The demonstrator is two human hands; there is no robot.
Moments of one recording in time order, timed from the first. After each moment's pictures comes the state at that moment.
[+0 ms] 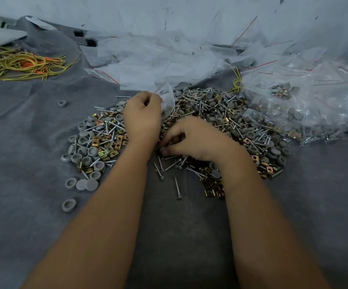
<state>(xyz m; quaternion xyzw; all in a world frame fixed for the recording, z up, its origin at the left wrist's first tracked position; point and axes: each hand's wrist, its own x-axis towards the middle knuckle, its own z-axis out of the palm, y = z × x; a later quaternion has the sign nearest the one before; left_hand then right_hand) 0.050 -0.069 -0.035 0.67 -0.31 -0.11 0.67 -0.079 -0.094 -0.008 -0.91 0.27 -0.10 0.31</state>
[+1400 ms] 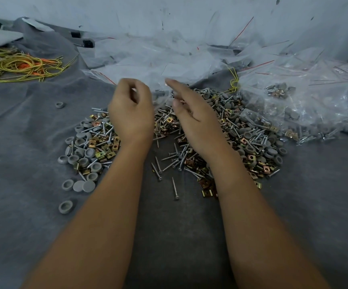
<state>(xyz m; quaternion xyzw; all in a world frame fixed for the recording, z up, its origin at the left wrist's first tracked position) 0.045 -0.056 -0.021 0.63 -0.31 0.03 0.71 -0.074 -0.099 -0.020 -0.82 0.28 -0.39 0.30</state>
